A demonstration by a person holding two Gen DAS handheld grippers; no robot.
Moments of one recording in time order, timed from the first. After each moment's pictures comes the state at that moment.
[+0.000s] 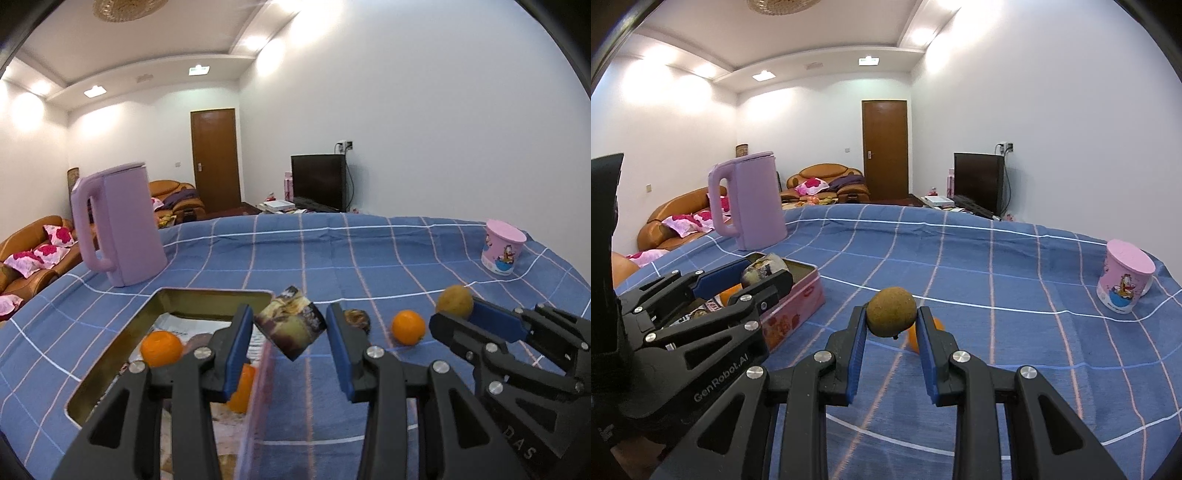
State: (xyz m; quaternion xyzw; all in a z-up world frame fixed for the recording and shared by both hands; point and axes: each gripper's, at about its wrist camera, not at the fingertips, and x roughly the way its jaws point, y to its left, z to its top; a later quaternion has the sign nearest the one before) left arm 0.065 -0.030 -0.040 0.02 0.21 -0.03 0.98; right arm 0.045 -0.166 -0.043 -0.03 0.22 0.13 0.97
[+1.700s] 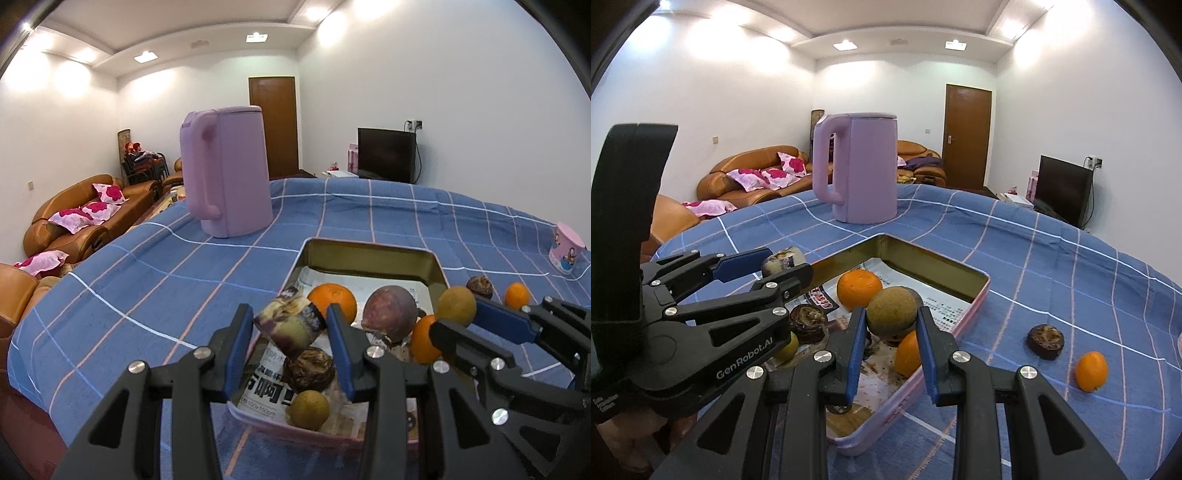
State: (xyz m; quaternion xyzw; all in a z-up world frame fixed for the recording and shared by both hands) left arm 0.061 0.096 -0.059 0.00 0.27 0.08 0.96; right arm 0.058 -0.025 -0.054 -0.10 0.26 0.26 0.93
